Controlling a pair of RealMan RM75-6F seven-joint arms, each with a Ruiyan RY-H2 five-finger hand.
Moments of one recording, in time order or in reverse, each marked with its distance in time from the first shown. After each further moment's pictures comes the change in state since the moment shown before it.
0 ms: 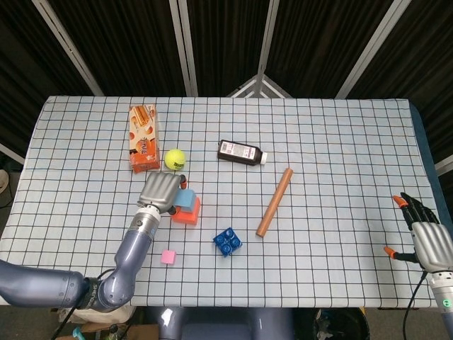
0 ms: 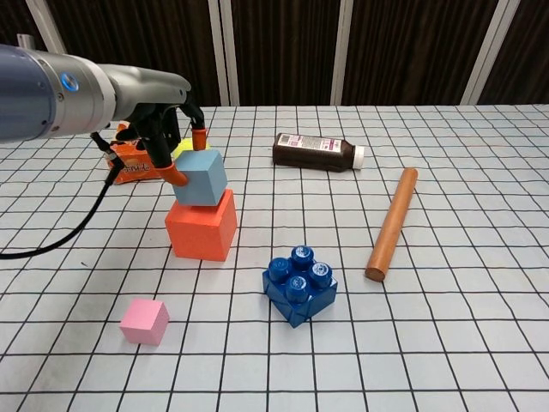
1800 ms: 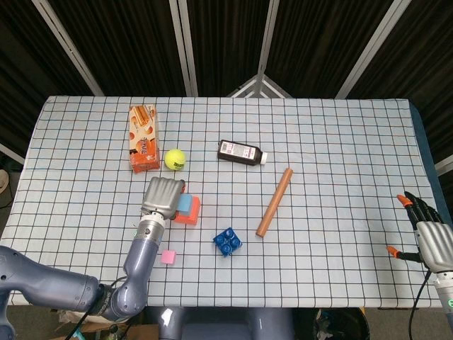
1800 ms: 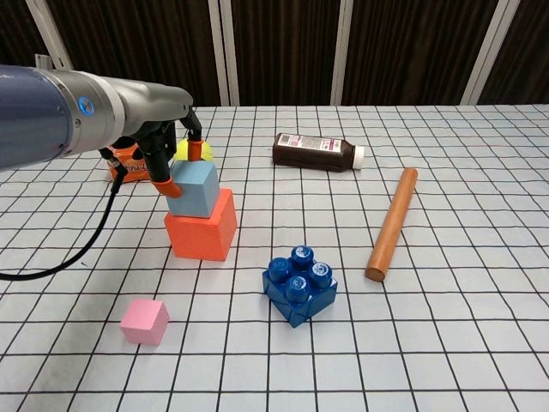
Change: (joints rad) left arm -0.067 -0.065 0.051 -0.012 -0.040 0.162 0.066; right arm -0.003 0.002 -0.001 0.031 -0.017 0.008 0.065
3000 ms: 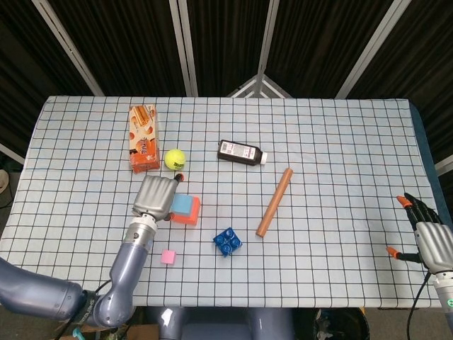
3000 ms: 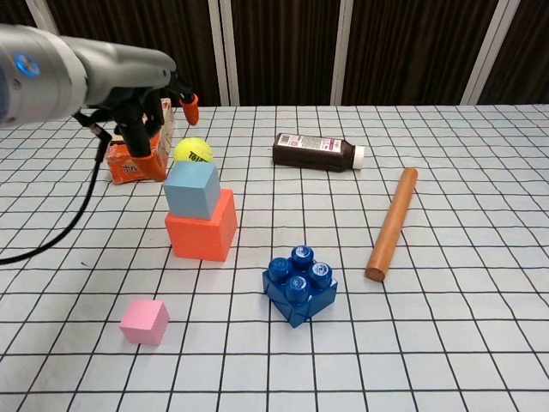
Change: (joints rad) left arm 0.054 0.124 0.017 -0.178 0.115 0.054 -0.044; right arm 0.003 0.010 0.000 -0.021 0.025 -0.028 -0.014
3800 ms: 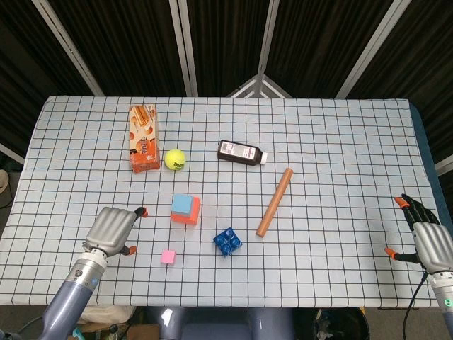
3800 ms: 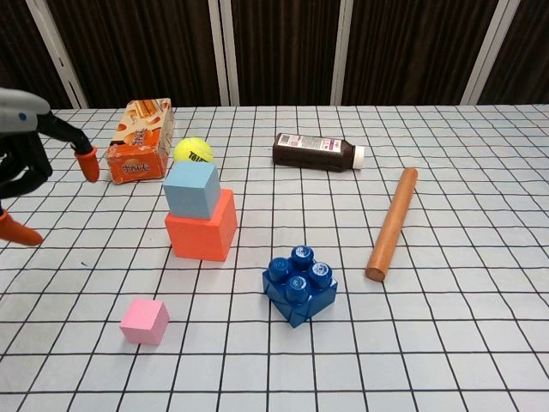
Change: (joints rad) left arm 0.262 0.256 0.316 -0.258 0.339 -0.059 -0.168; right arm 0.002 0.002 0.001 -0.021 0.012 -0.010 -0.030
